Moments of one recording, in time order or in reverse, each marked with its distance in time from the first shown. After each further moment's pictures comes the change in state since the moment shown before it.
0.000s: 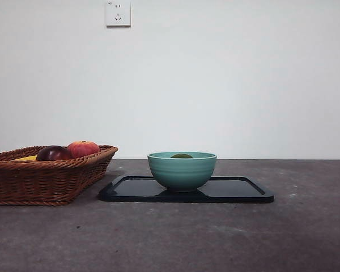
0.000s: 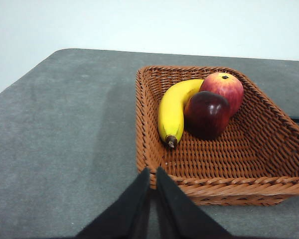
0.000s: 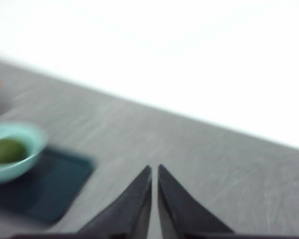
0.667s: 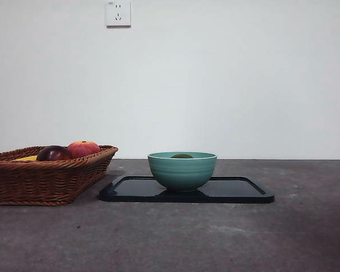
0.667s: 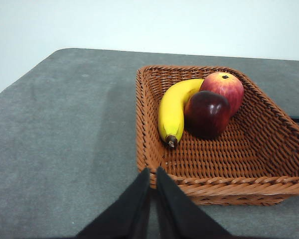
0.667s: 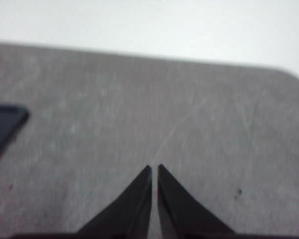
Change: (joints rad) left arm 0.000 0.000 0.000 0.000 0.000 0.000; right arm -0.196 -0.116 -0.354 0.104 0.032 0.134
